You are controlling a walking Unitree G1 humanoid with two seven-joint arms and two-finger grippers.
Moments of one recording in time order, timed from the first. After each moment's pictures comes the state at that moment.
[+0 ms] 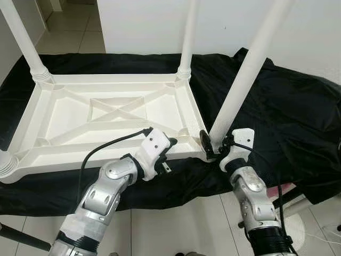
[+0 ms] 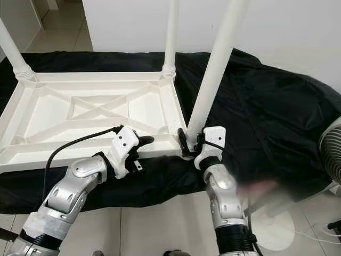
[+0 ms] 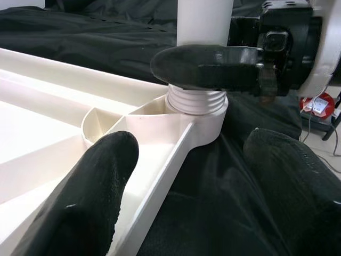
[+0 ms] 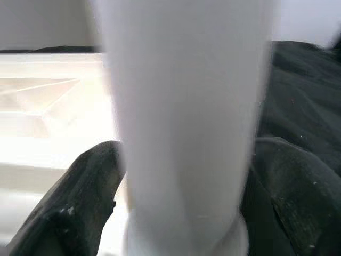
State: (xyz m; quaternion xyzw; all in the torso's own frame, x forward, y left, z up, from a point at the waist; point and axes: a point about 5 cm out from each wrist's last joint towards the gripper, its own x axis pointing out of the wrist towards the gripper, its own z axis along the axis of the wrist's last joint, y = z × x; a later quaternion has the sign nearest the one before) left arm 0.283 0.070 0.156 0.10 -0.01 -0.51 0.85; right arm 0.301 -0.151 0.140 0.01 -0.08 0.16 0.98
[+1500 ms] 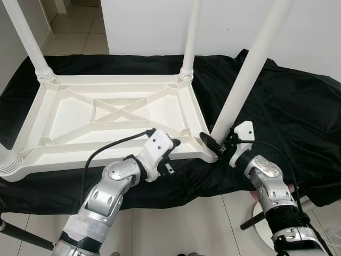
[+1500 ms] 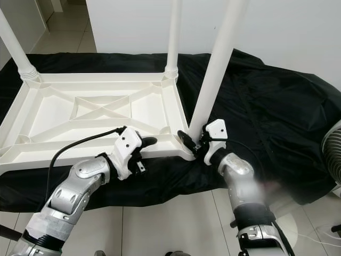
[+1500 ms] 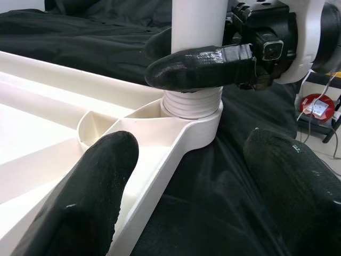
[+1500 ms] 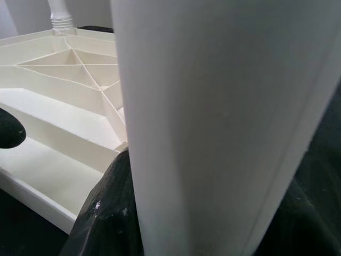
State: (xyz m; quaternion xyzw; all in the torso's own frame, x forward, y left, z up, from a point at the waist) left arm 0.281 0.063 0.156 0.09 -0.01 -0.52 0.85; right arm 0.324 -0.170 0.142 -0.05 -0.06 0.29 0.95
